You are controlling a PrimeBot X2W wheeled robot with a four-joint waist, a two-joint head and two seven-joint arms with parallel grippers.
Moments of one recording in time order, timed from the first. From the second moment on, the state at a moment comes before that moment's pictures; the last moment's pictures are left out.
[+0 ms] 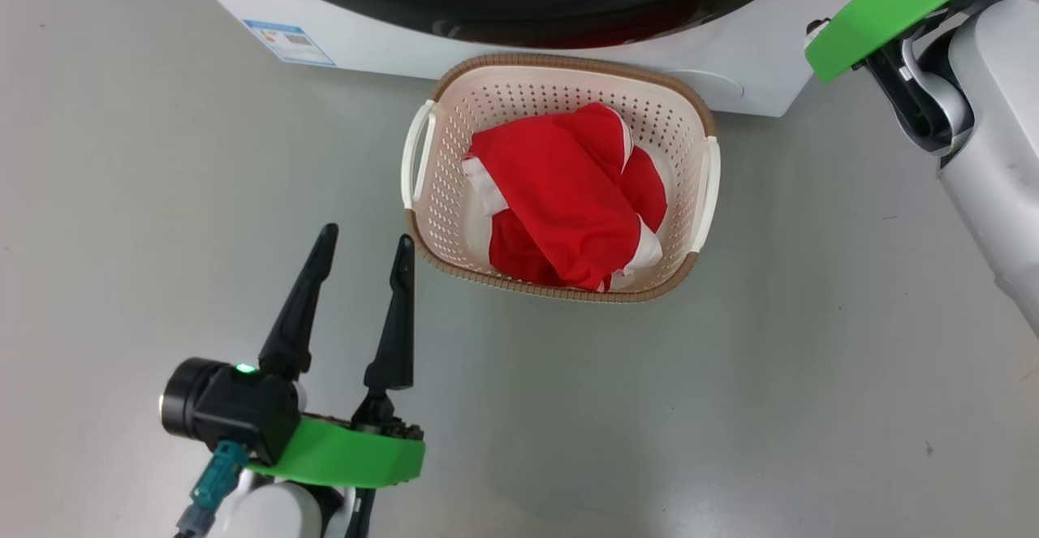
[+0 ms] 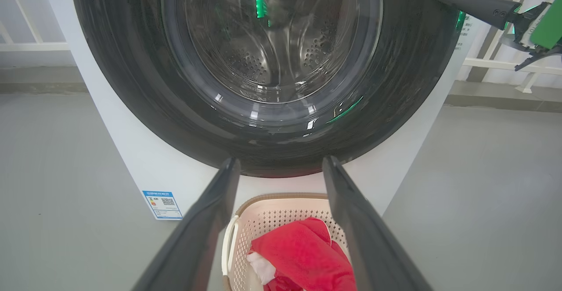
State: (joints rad) left arm -0.28 0.04 -0.23 0.04 -0.22 0.03 -0.25; right arm -1.16 -0.33 0.58 0.67 0.62 0.14 -0.26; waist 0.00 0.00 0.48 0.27
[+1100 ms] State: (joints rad) left arm -0.19 0.04 -0.10 0.08 -0.26 -0.05 -0.25; right arm -0.65 -0.21 0.31 0.50 0.41 0.13 -0.26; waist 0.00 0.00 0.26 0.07
